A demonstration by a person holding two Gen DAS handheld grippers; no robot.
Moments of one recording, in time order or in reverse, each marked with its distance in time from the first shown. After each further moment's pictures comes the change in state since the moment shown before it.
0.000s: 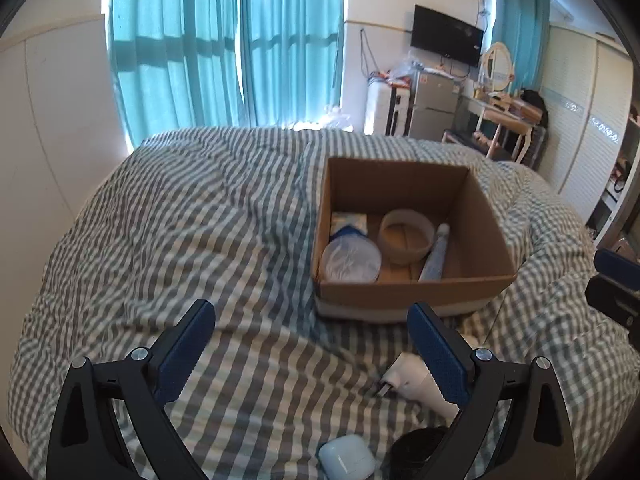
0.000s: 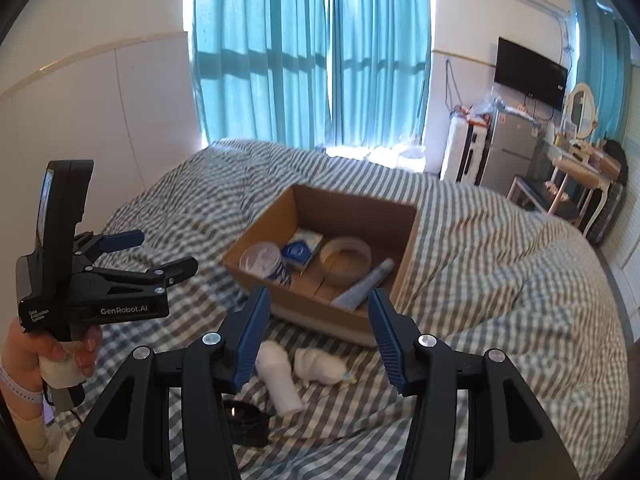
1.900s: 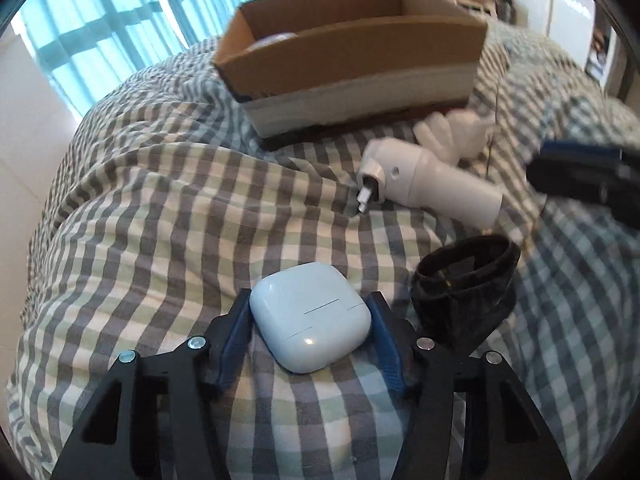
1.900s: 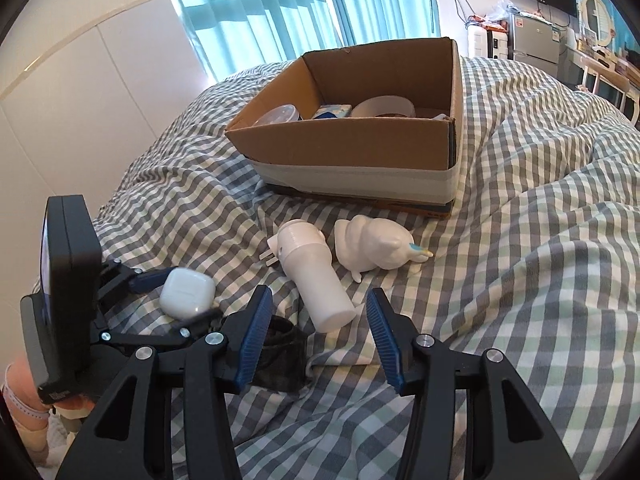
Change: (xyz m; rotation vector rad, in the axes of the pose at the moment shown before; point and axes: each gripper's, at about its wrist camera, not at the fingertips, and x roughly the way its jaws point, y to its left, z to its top) left arm 0.044 -0.031 -0.123 0.267 0.268 0.012; right arm 0.071 0.001 -0.098 0.150 0.192 0.171
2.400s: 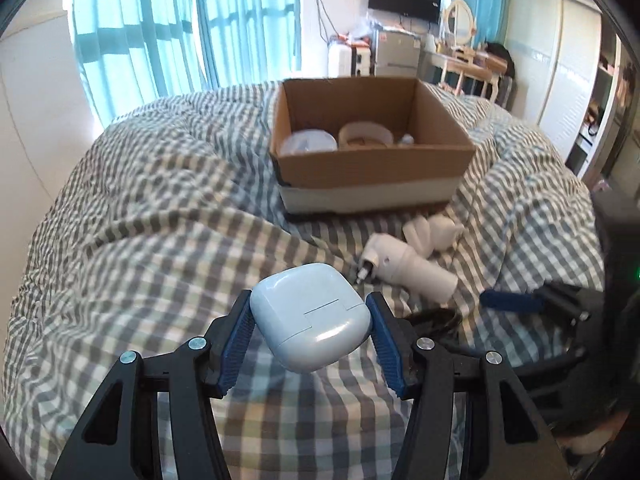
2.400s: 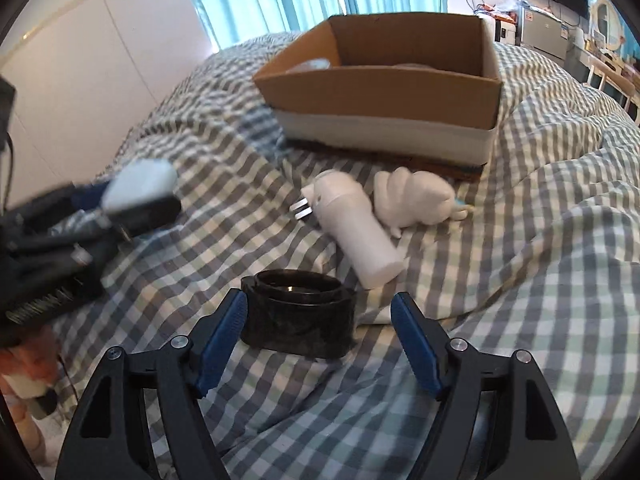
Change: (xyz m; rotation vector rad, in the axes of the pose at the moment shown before) left arm -0.066 0.029 0.012 -0.129 -0.190 -0.083; right arm 0.024 0.038 -0.024 -0.039 0.104 -0.056
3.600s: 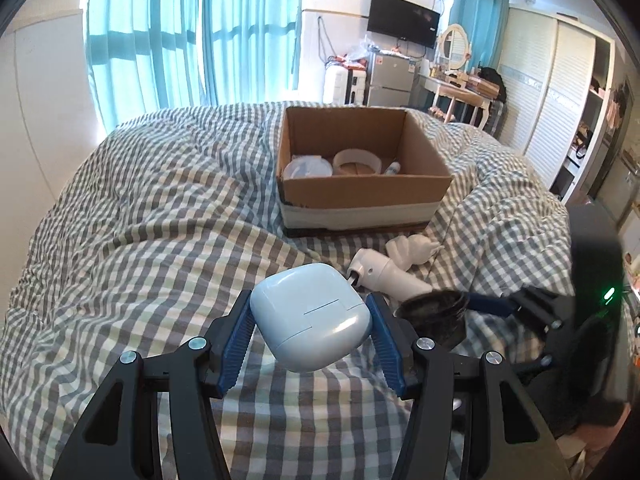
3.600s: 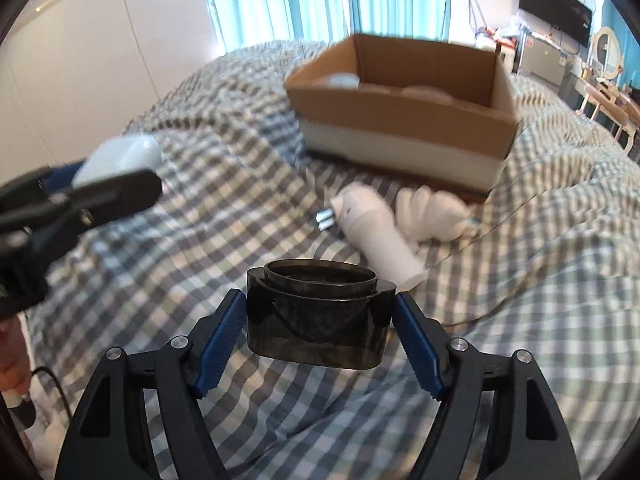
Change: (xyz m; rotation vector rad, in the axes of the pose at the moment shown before) left arm -0.047 0.003 -0.007 -0.037 -0.072 -0.055; right arm -0.031 0.031 -0.002 -0.058 -0.091 -0.076
